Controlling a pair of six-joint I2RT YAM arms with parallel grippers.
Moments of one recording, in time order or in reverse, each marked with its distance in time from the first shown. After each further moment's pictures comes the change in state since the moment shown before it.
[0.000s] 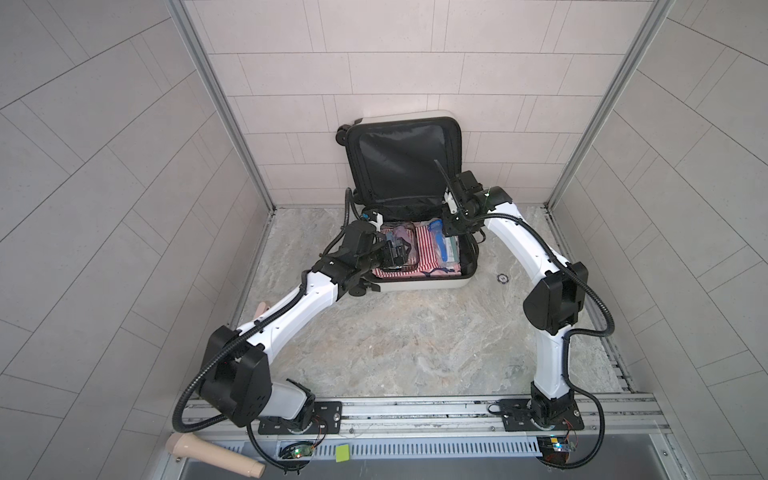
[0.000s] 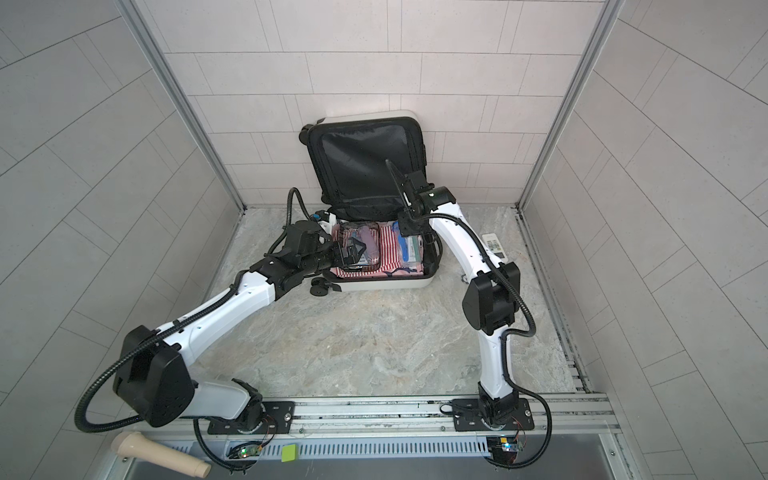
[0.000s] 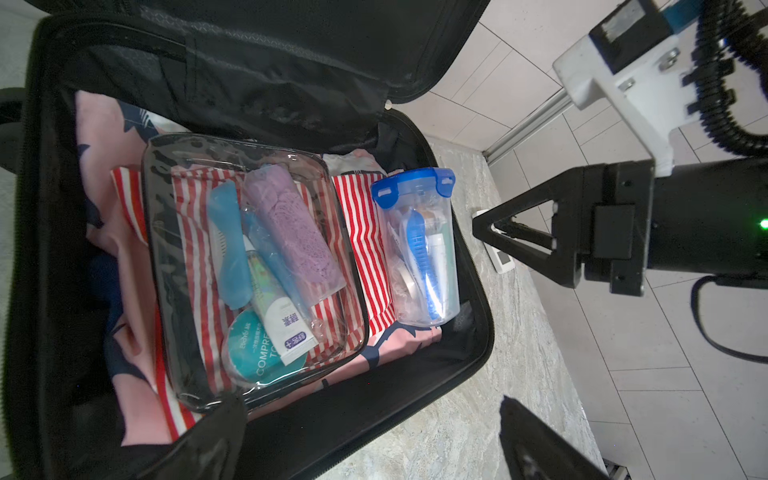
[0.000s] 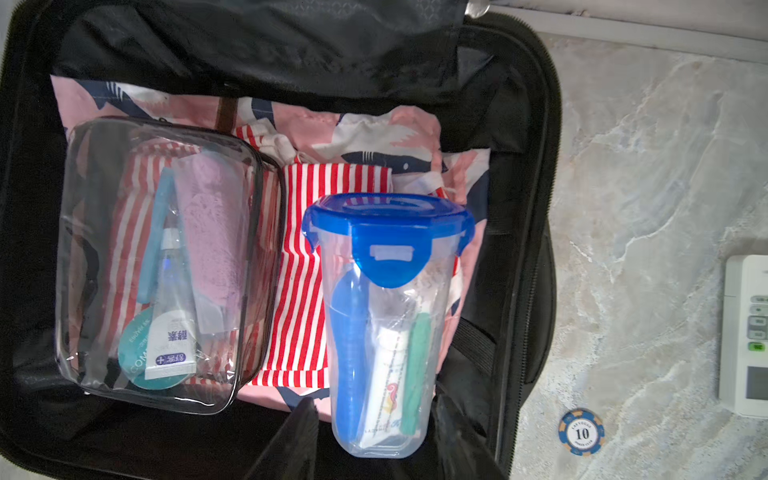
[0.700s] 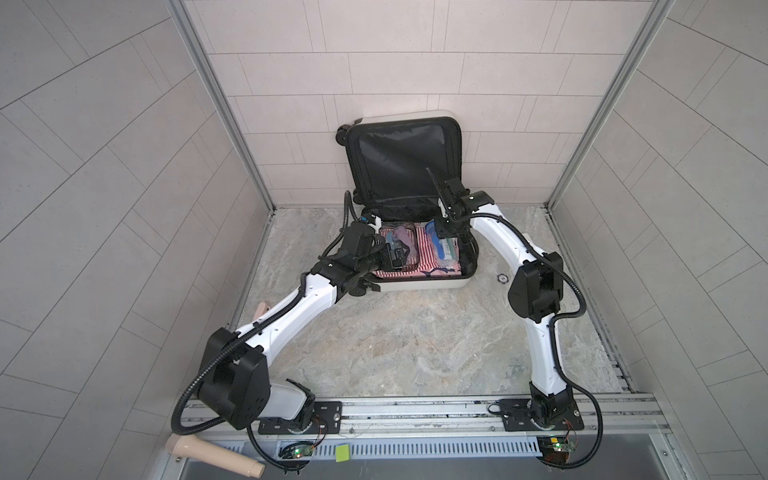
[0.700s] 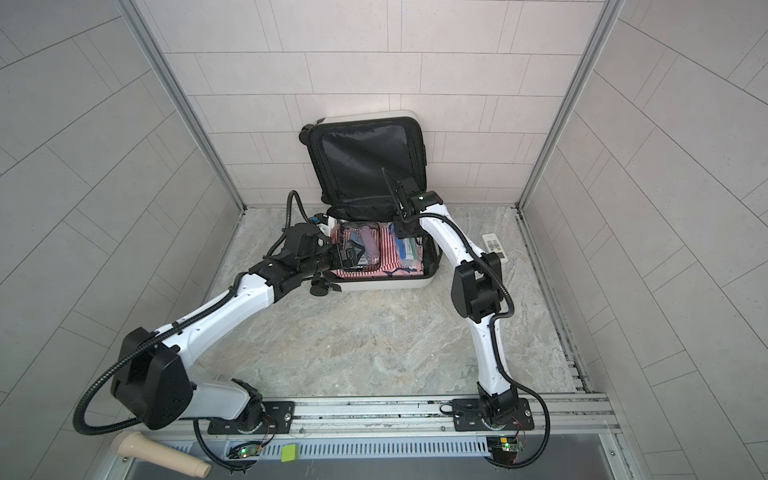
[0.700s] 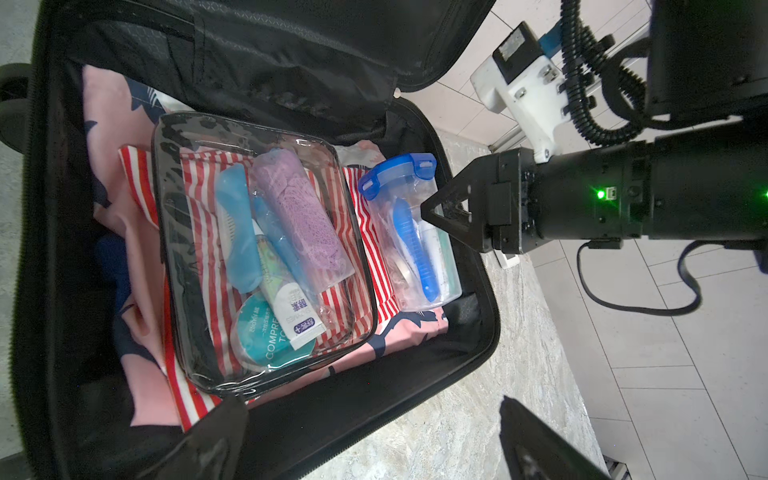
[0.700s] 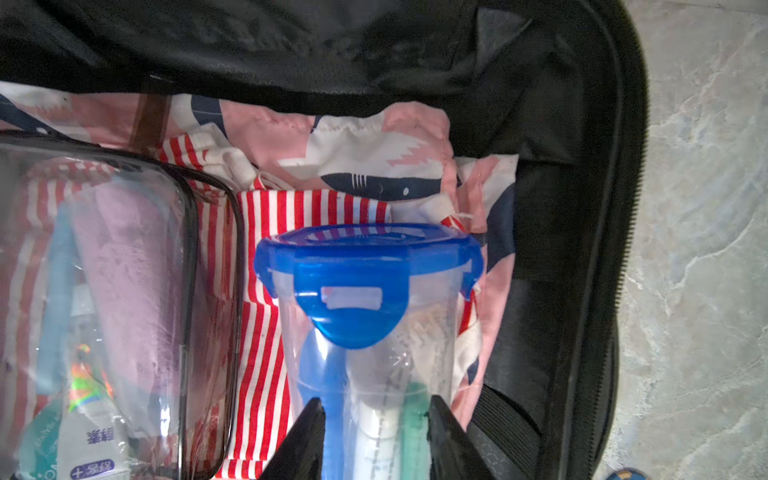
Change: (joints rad) left arm 0.003 -0.011 -0.021 -0.004 0.002 -0.010; right arm -0.011 0.173 0.066 0.068 0.021 0.035
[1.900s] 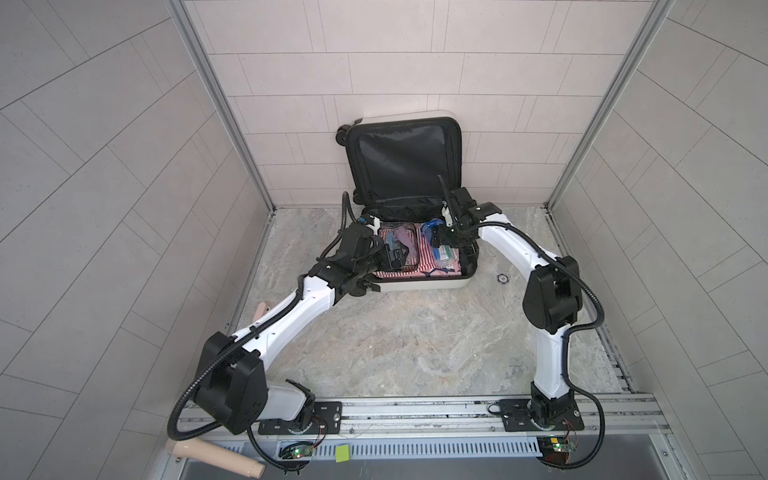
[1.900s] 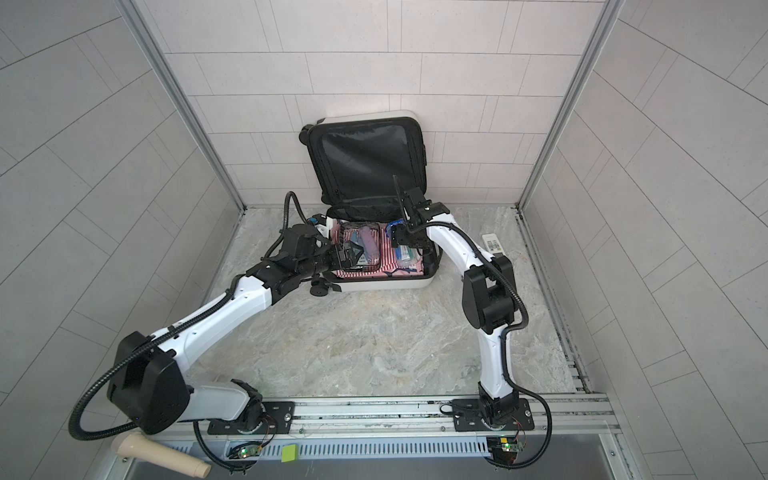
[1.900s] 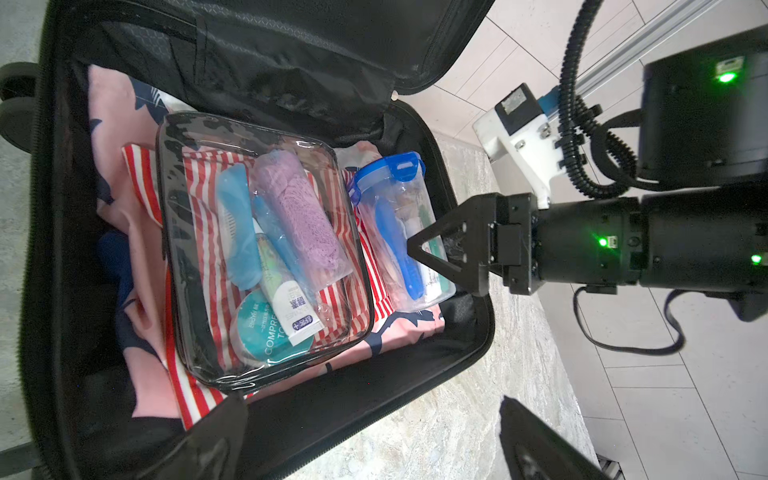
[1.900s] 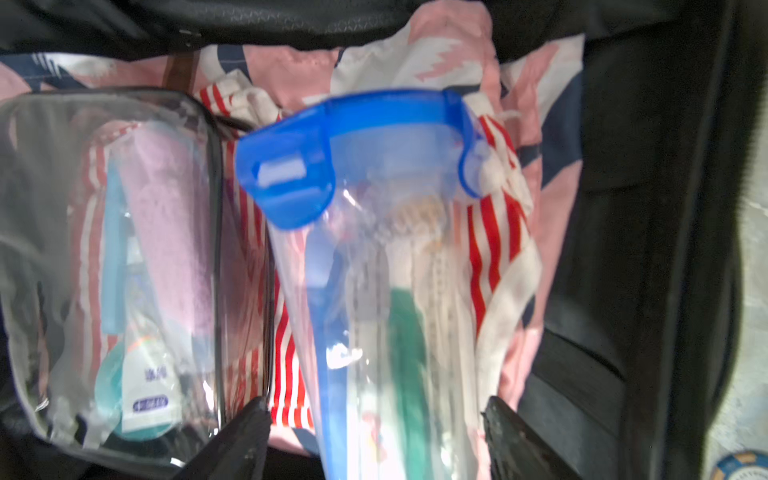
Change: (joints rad) left arm 0.000 -0.023 -0.015 0.000 0.004 -0.008; right arm -0.003 -0.186 -0.314 0.138 -0.143 0.097
